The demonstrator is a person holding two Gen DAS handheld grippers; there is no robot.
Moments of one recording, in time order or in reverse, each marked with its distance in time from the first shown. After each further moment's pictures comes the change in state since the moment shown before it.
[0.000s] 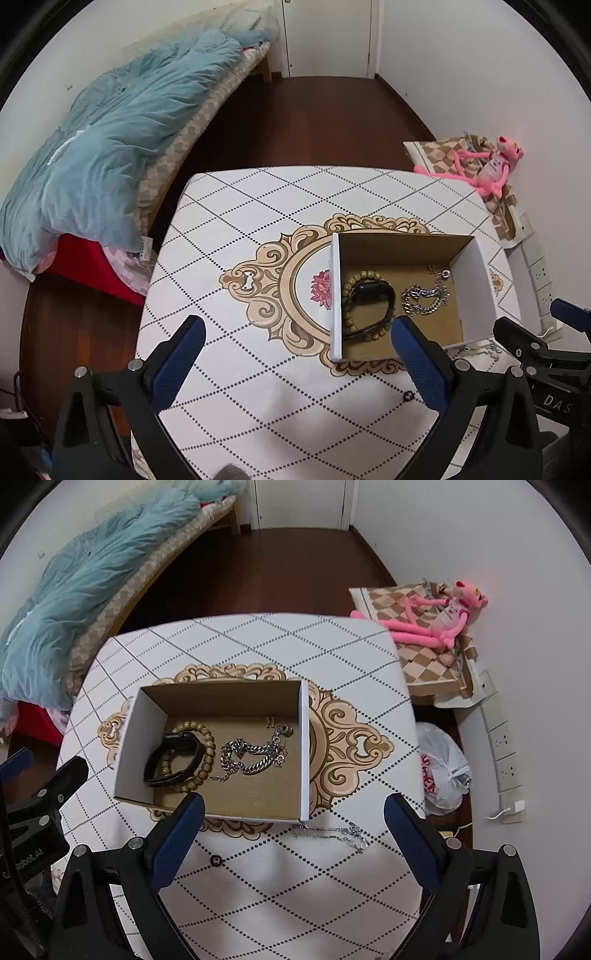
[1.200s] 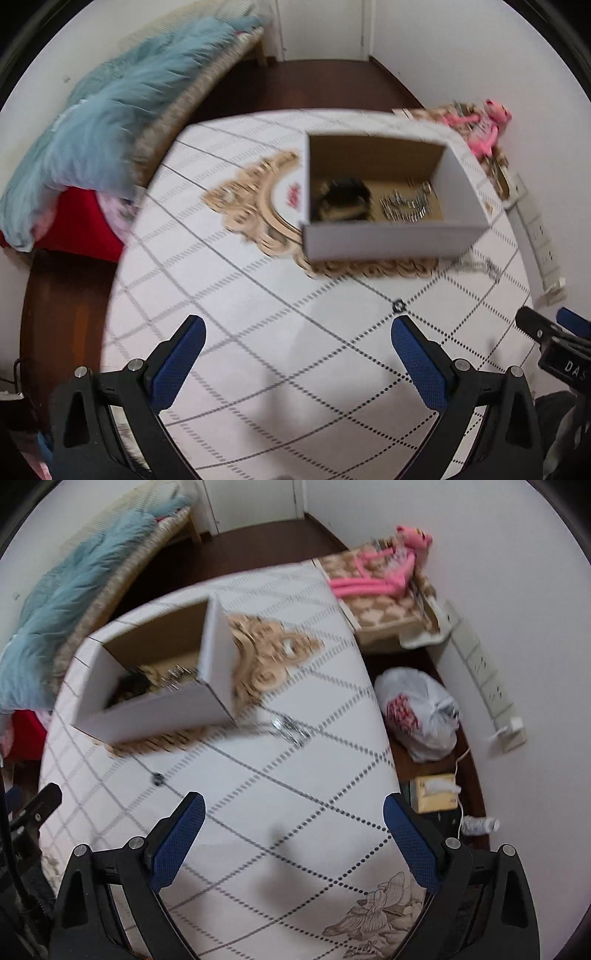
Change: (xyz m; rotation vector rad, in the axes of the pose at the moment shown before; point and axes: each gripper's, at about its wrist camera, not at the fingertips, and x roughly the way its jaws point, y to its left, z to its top) left arm 0.012 -0.032 -0.094 0.024 0.073 0.001; right arm 0.017 -0.074 -0.115 0.181 0.025 0.014
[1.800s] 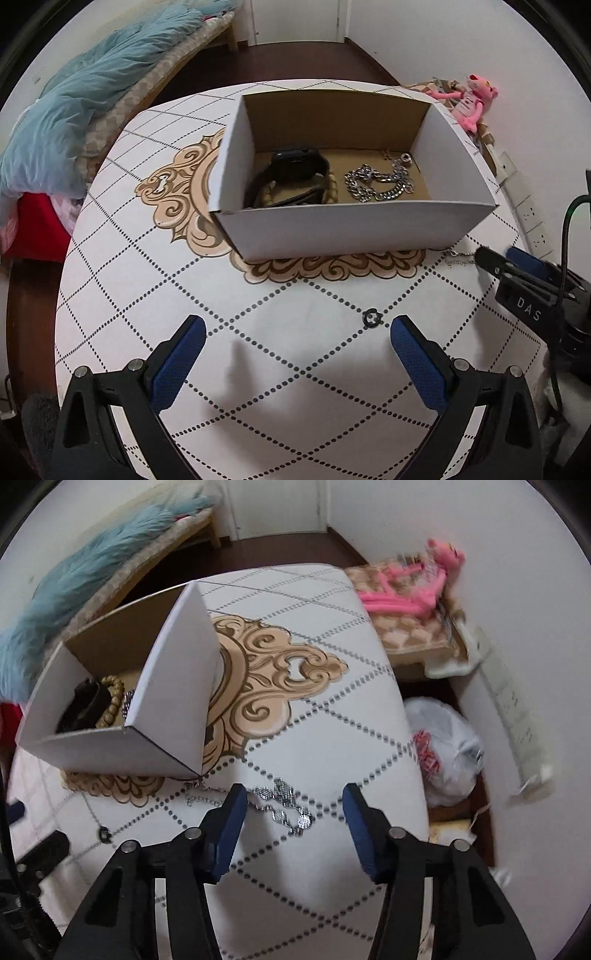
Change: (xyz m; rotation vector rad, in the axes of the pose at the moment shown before) left arm 0.043 -0.033 0.005 0.052 0.051 -0.082; right arm 0.076 0.010 0.041 -0.123 -0.093 0.015
